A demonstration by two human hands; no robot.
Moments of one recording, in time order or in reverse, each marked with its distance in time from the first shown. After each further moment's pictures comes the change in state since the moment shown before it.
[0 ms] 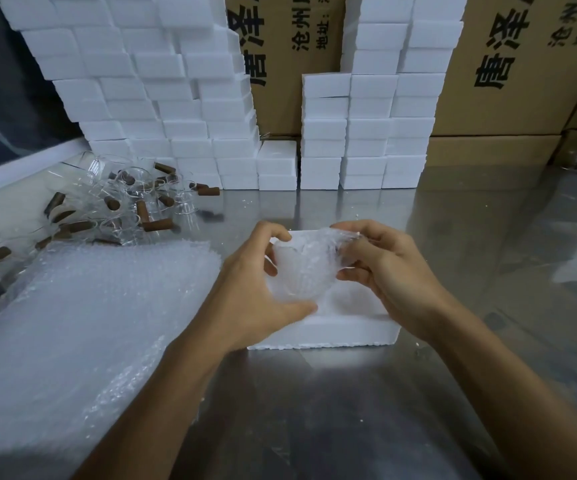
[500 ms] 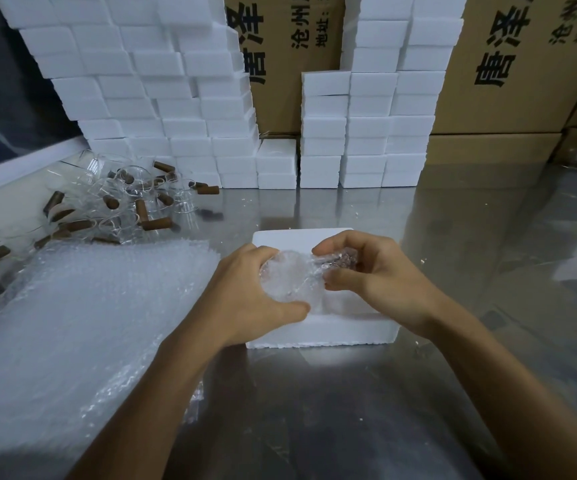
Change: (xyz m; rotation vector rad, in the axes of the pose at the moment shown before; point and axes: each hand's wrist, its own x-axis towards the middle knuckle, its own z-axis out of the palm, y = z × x) left_hand 0.003 -0.004 -0.002 0.108 -0.097 -0.171; right_hand -0.002 0.004 -0.001 -0.323 -0.157 -0.050
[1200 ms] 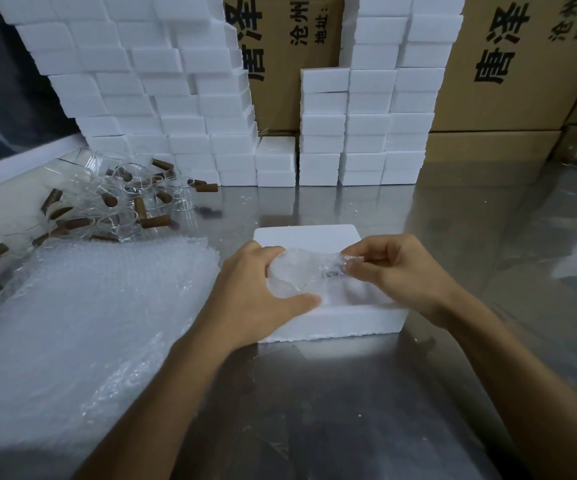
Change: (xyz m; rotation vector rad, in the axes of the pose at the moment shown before) left_hand -0.005 0.008 0.008 0.028 0.062 0.019; right_hand 0.003 0.018 -0.024 -0.123 0.103 0.086
